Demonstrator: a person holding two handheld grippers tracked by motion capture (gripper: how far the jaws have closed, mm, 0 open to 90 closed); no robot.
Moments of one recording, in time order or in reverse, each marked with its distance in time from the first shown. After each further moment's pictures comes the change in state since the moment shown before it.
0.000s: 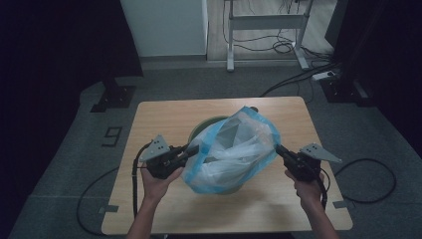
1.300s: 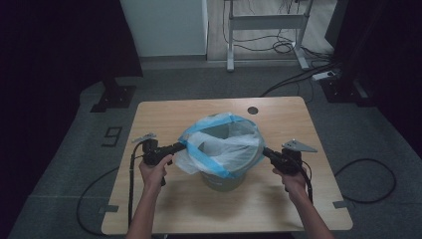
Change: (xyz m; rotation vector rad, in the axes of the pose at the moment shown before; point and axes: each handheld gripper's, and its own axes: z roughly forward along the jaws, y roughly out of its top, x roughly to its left) left arm 0.096 -0.073 0.024 0.082 -0.021 -0.478; right arm -0.016 -0.036 0.065 0.154 0.077 0.037
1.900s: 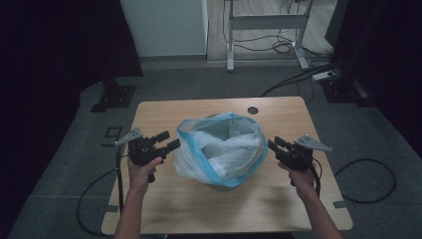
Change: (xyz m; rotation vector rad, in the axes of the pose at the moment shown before) left arm -0.036 0.028 -0.041 -0.111 -0.016 0.228; right arm -0.005 0.023 -0.026 -0.152 -0.025 -0.018
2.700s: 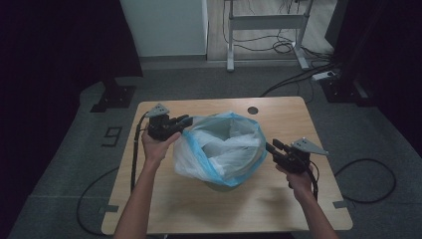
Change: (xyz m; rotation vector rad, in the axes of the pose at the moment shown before) left arm 0.008 0.048 0.068 0.155 0.135 0.126; right arm 0.005 -0.009 0.002 -0.005 -0.006 -0.011
